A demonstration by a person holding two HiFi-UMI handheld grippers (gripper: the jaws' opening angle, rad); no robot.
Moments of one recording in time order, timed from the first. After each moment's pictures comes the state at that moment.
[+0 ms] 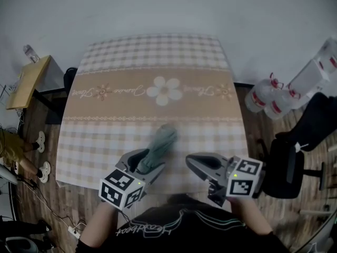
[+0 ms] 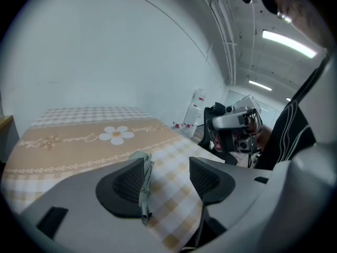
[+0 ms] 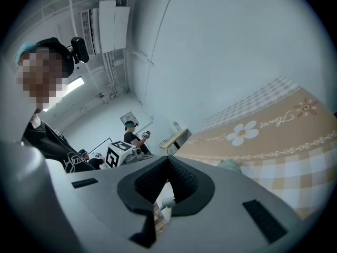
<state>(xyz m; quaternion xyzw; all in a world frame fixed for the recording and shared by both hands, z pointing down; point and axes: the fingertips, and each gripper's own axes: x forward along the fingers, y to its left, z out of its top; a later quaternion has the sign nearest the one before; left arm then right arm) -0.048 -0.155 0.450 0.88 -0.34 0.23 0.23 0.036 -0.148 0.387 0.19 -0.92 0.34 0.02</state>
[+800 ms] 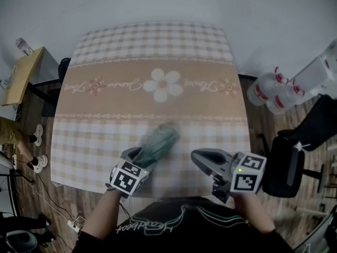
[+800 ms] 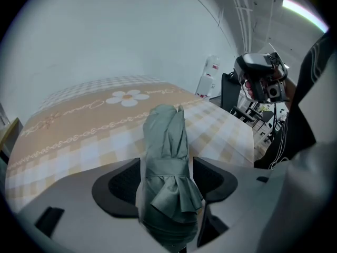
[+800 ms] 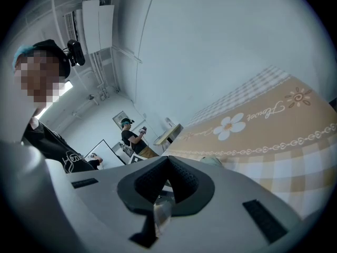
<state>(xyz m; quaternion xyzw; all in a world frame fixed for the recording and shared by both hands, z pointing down) -0.079 -0.184 0.599 0.81 -0.35 0.39 0.26 0.056 -0.194 0.431 0.20 -0.90 0.39 0.05</state>
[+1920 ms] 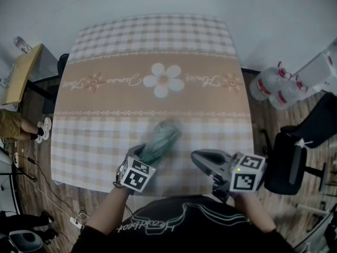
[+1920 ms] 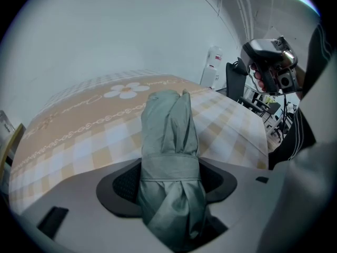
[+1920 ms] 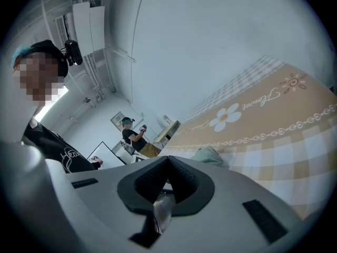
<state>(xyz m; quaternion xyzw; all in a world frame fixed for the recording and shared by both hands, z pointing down) -0.073 -0.190 0.632 0.79 -0.36 0.43 0.24 0.056 -0.192 0.457 0.20 -0.89 0.42 0.05</state>
